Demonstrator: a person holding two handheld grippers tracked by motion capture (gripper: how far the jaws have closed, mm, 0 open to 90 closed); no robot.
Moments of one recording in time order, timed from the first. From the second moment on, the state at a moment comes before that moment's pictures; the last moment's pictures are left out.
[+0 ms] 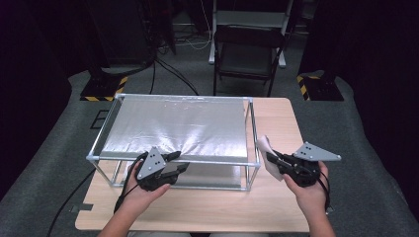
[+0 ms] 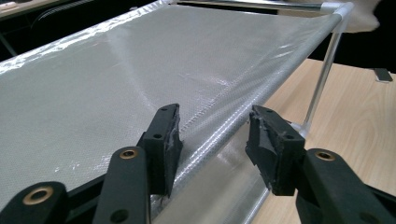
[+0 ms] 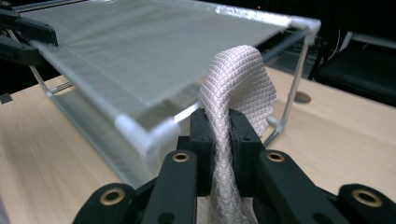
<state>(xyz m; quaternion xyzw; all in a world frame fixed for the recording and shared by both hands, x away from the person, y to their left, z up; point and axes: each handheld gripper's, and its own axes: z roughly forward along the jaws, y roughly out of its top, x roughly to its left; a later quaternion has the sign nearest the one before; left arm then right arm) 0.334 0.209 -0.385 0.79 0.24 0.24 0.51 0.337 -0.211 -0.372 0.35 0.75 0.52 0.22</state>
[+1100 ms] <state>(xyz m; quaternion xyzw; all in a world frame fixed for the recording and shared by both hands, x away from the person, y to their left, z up) 0.335 0.208 -0.385 0.80 0.24 0.24 0.50 0.303 -0.185 -0.427 0.36 0.76 0.51 0.18</state>
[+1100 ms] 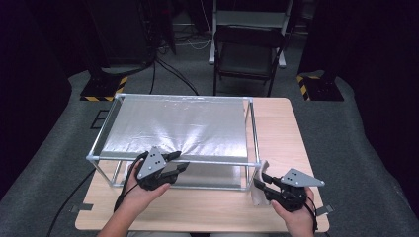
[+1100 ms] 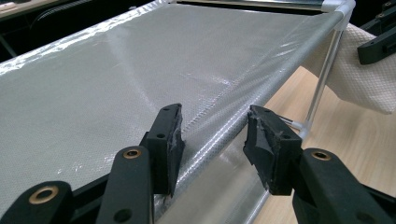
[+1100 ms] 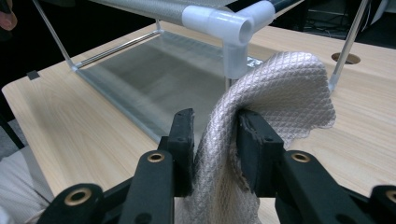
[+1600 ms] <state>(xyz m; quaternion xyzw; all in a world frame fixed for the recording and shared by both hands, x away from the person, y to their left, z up) 0.336 0.208 -0.385 0.80 0.24 0.24 0.50 0.302 -0.183 -0.426 0.33 0.77 0.51 0.20</state>
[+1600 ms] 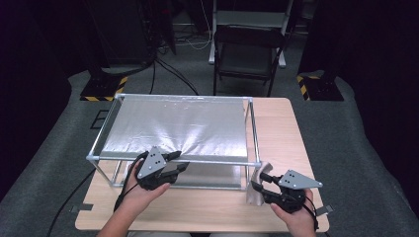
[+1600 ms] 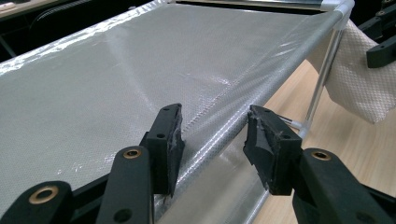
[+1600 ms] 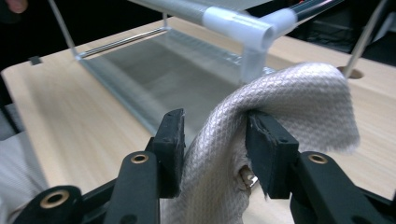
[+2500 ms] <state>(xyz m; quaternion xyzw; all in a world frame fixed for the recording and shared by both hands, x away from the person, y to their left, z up) 0.336 0.208 -0.384 0.80 0.24 0.24 0.50 0.318 -0.172 -0.472 0.38 0.77 0.48 0.17</state>
